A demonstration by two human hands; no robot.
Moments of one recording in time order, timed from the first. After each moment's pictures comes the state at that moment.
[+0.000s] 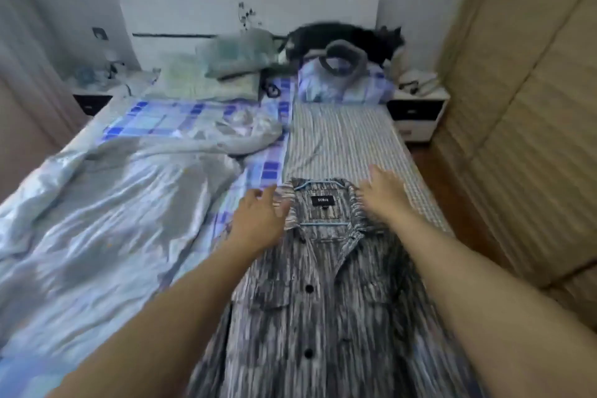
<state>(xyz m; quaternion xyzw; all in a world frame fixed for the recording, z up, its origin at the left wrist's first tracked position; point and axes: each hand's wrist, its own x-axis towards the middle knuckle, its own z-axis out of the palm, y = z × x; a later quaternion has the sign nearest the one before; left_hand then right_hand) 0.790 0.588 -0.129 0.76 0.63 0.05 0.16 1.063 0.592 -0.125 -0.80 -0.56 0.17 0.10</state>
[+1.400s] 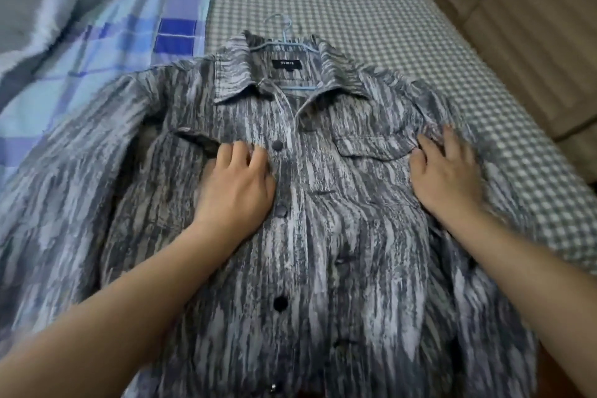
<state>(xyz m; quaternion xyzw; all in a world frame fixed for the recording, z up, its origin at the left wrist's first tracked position) 0.819 0.492 -0.547 0.85 0.49 0.17 0.03 1.139 0.413 -0.516 -0.87 -0.49 0.02 0.01</state>
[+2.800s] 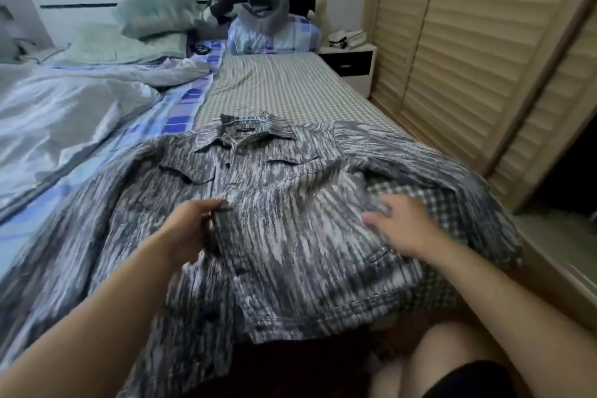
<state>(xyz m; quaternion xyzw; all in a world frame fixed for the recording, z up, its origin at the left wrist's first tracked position) 0.822 0.334 -0.479 0.44 0.54 0.28 0.66 1.144 0.174 -0.450 -0.77 -0.52 0.23 0.28</state>
